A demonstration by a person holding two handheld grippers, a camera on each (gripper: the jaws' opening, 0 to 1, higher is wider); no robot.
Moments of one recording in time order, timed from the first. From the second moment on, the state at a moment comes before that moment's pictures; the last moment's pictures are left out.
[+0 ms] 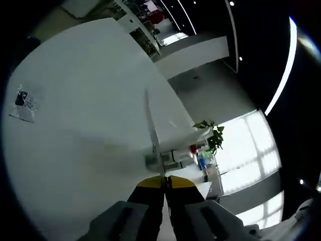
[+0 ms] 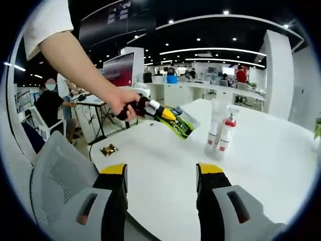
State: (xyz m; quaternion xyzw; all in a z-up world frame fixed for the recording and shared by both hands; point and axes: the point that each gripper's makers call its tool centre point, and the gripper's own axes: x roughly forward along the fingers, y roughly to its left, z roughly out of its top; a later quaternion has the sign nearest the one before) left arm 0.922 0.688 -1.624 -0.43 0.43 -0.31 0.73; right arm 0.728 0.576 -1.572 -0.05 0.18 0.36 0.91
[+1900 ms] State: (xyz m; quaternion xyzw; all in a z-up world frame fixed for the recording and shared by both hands) left arm 0.937 0.675 -1.700 -0.22 0.55 -0.23 0.77; right arm 0.725 0.579 -1.577 -0.08 0.18 0.37 0.91
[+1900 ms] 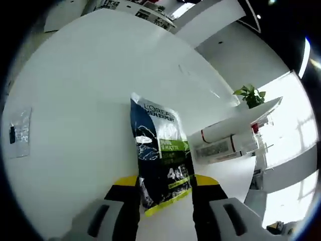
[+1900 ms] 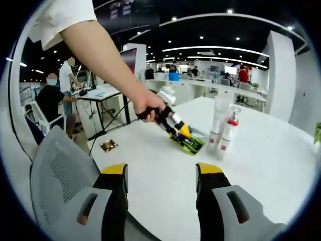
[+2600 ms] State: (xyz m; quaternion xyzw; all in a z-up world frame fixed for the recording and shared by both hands) left arm 0.925 0.710 -1.671 -0.10 0.51 -0.22 0.83; right arm 0.725 0.581 -1.574 -0.09 0.17 0.37 0.91
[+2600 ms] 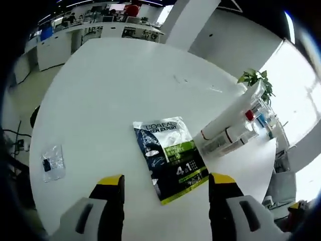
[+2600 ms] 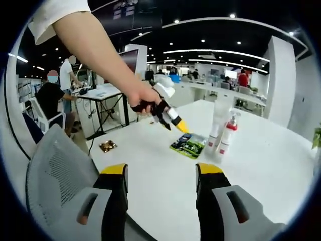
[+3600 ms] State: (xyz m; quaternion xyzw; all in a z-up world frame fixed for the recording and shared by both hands) left arm 0.776 0.861 -1.689 -0.04 0.56 -0.05 0.83; right arm 0.715 0.593 -1.573 -0.10 0.17 0.40 0.90
